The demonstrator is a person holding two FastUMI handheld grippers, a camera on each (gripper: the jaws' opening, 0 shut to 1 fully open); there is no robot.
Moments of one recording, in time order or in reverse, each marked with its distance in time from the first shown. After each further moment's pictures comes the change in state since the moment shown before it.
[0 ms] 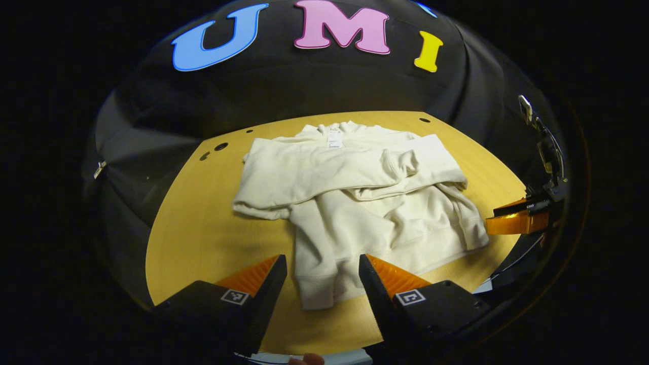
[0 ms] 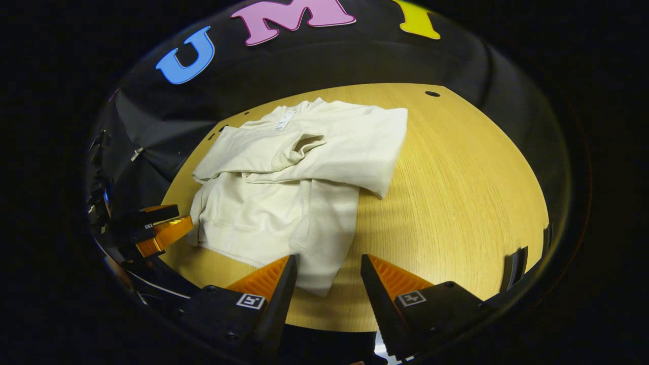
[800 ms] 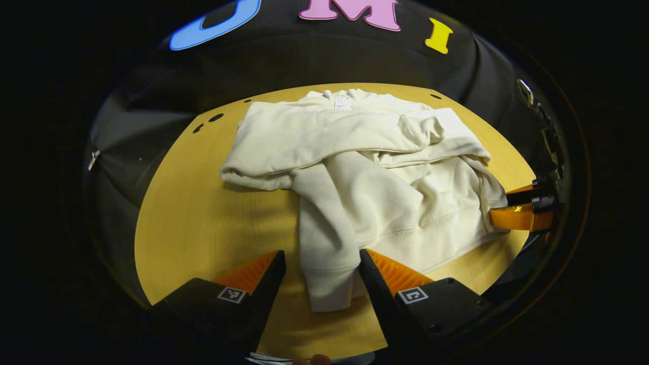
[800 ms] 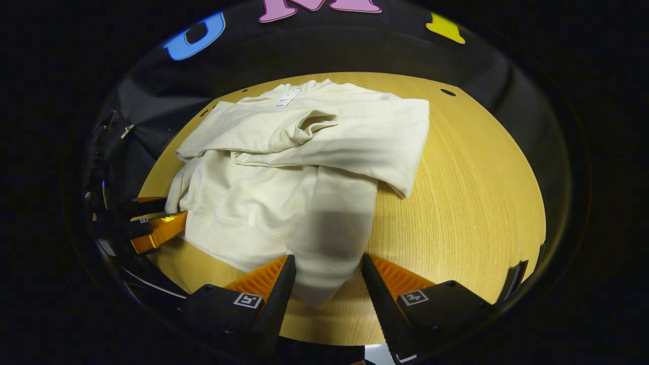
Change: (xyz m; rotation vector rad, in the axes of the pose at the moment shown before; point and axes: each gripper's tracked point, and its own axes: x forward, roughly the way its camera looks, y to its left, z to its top) left arm 0.043 0.004 -0.034 -0.053 0.137 -0.011; right arm 0.043 0.010 -0.006 -0.110 0.090 -0.054
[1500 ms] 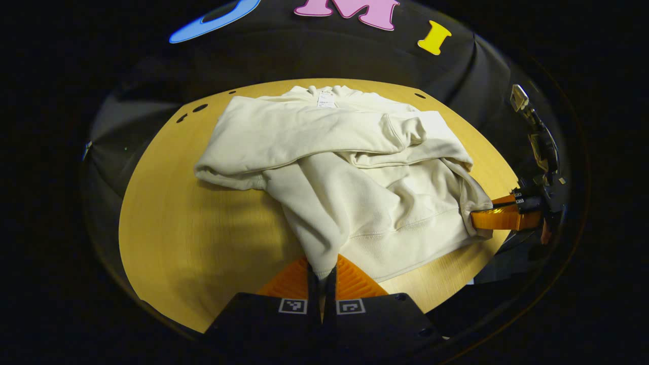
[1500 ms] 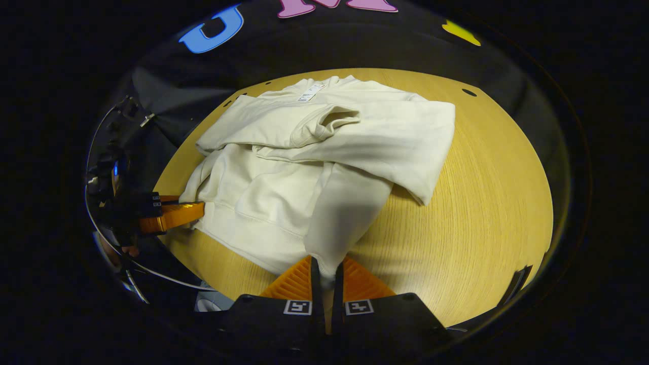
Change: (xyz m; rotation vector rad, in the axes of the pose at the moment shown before) left arm -0.008 -0.024 0.002 -0.005 0.063 -0.140; right arm -0.008 0.007 0.003 0.012 0.037 0.142
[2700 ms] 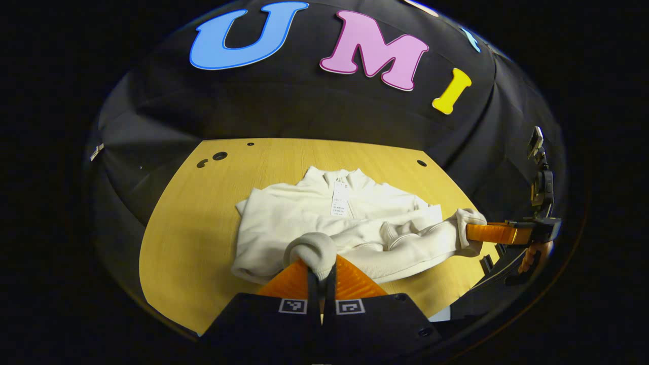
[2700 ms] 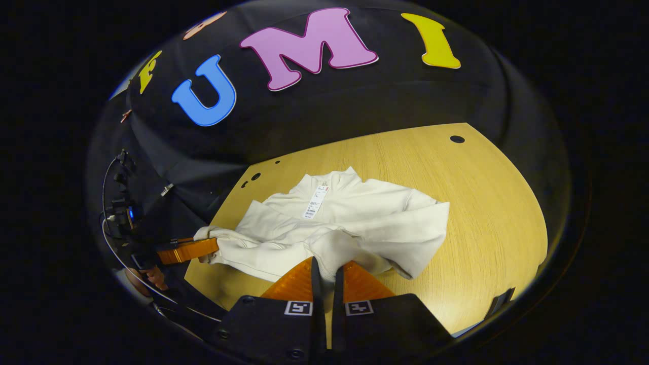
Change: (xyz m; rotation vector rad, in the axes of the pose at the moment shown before) left arm -0.079 0.030 0.174 -0.099 -0.292 0.005; right arm -0.060 0.011 0.211 0.100 -0.355 0.078
